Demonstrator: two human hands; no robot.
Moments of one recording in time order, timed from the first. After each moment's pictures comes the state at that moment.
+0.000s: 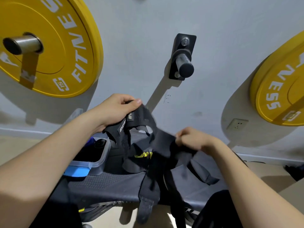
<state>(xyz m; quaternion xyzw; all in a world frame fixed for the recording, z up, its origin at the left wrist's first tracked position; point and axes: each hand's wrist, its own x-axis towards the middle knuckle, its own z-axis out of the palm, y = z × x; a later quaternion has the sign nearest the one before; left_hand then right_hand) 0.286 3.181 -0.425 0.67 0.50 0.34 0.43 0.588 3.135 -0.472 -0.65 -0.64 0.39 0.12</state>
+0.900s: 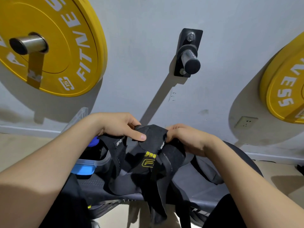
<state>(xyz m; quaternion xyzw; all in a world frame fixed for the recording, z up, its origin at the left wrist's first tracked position) 0.272 3.175 -0.433 0.73 0.45 0.01 0.51 0.539 3.126 -0.465 -0.53 -0.55 0.61 0.21</state>
